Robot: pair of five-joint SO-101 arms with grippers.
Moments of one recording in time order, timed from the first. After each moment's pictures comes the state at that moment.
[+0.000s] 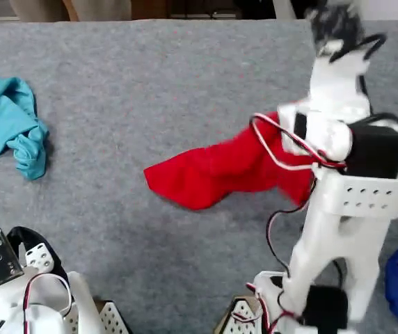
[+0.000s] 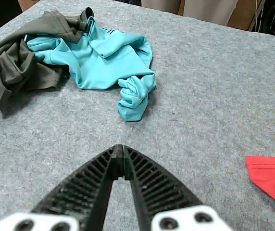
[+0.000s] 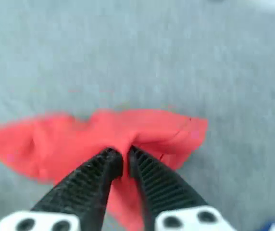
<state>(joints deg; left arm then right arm) -30.3 -102.2 39.6 99.5 -9.7 2.5 -23.0 -14.5 101.5 5.8</state>
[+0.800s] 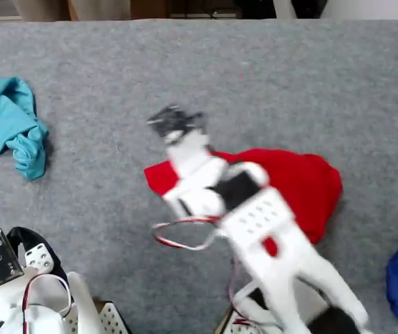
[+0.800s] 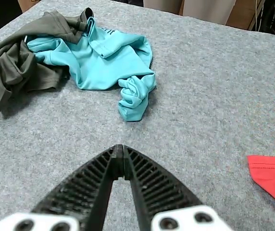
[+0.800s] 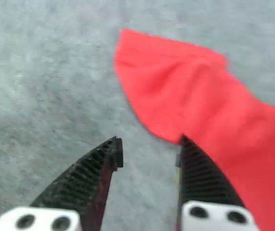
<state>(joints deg) -30.3 -102.2 39.6 99.5 -10.1 -40.7 -30.5 32.7 76.1 -7.3</state>
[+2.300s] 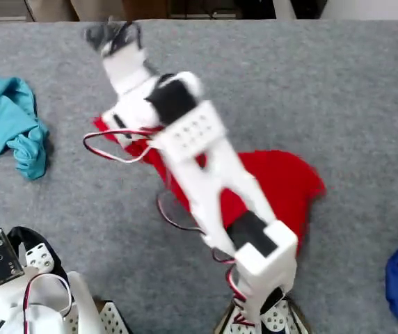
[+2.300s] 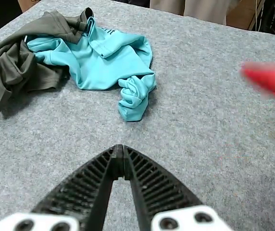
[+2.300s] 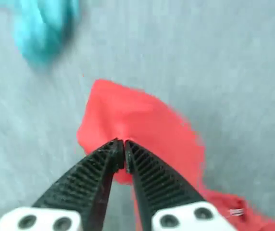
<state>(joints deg) -30.3 -102.2 39.6 99.5 -10.1 -41.7 16.4 -51.2 95.2 -11.1</state>
